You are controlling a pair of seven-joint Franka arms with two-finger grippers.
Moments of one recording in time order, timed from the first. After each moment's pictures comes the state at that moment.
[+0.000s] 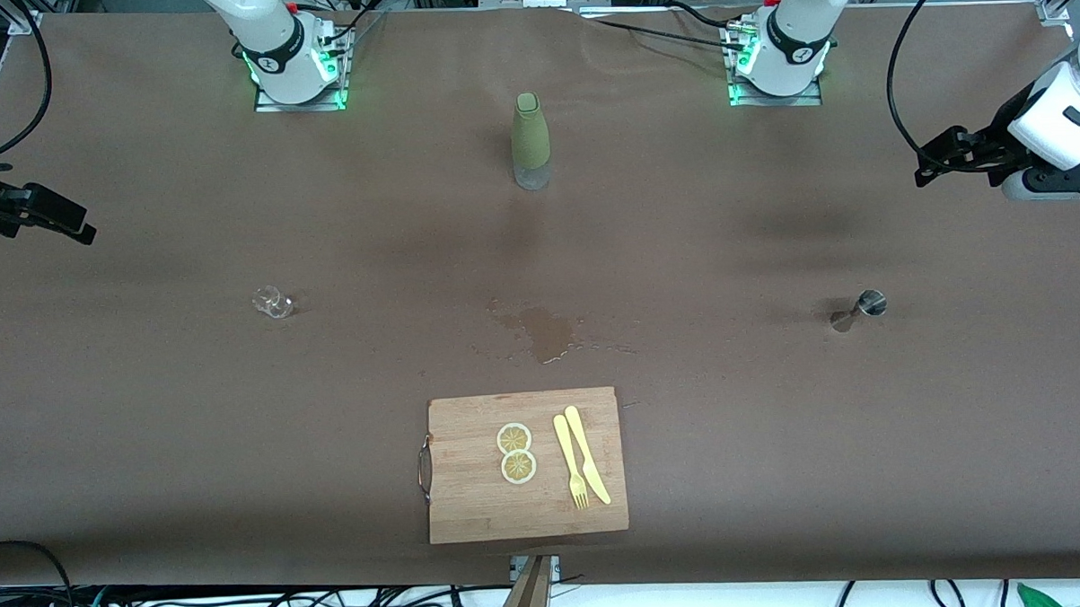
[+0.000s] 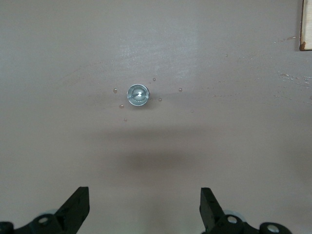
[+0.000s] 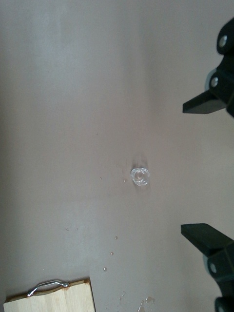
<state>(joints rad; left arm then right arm) 0.19 -0.11 -0.16 -1.84 -0.02 1.65 0.03 -0.02 0.03 -0.04 -1.60 0.00 1.65 0.07</state>
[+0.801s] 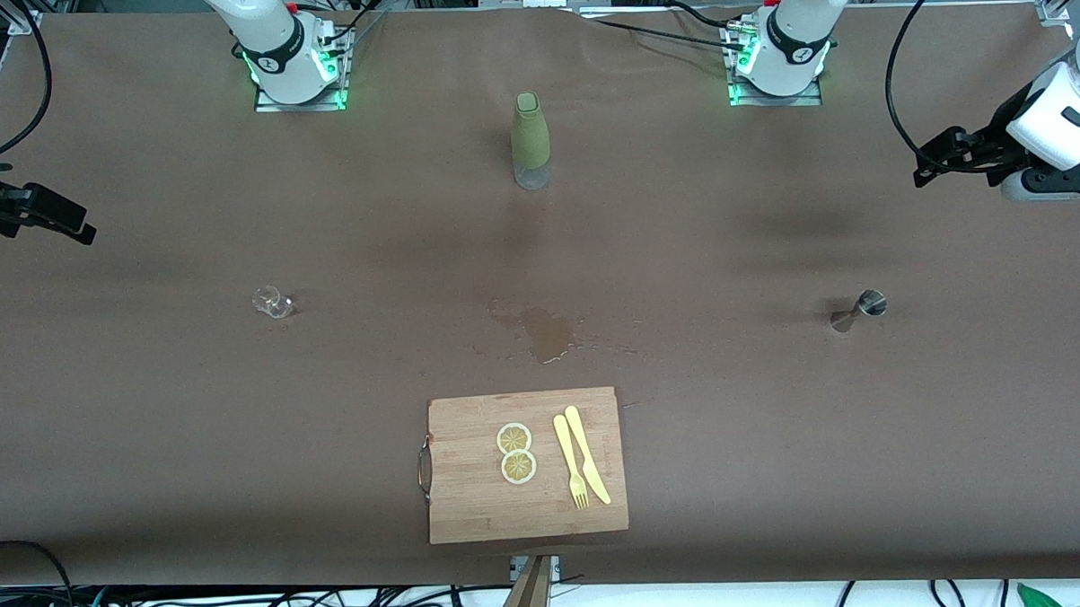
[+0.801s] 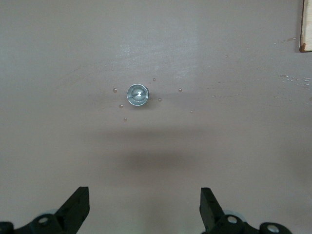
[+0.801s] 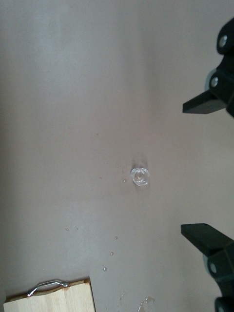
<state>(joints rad) 0.18 -0.11 -0.16 -1.84 -0.02 1.65 0.01 -0.02 0.03 -0.04 -1.60 0.00 1.65 0.07</state>
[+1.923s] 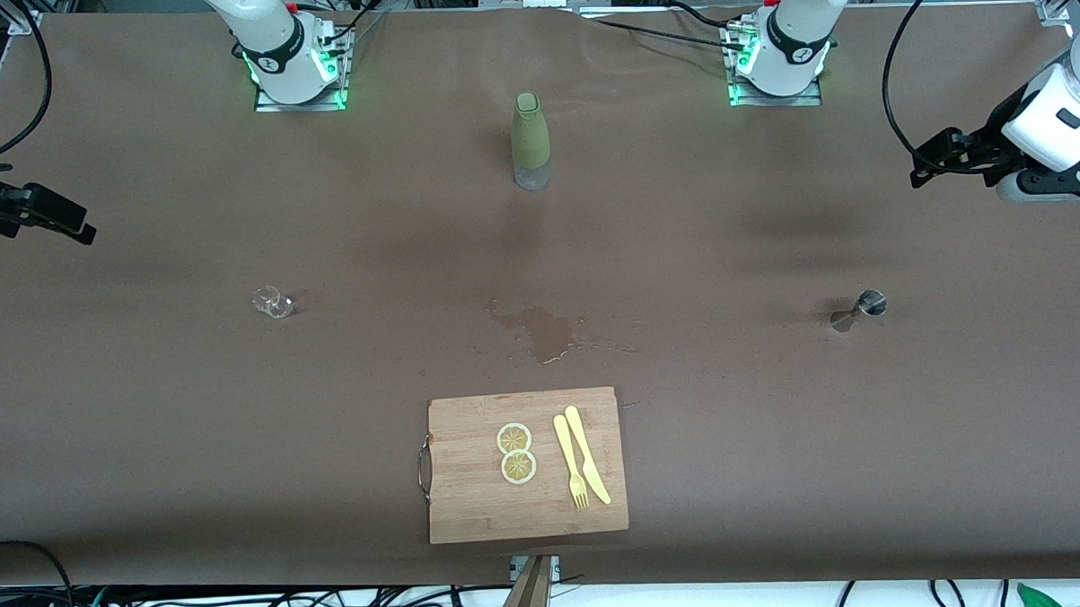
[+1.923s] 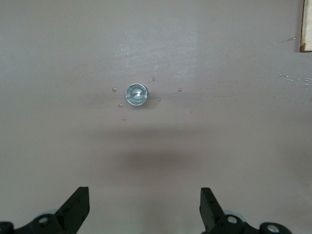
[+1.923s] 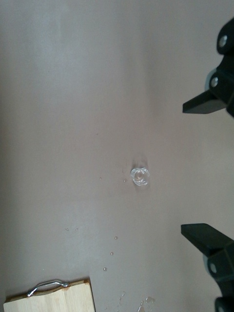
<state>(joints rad) 0.19 -0.11 -0.17 -1.84 -0.02 1.65 0.01 -0.02 0.03 -0.04 -1.60 0.00 1.65 0.07</state>
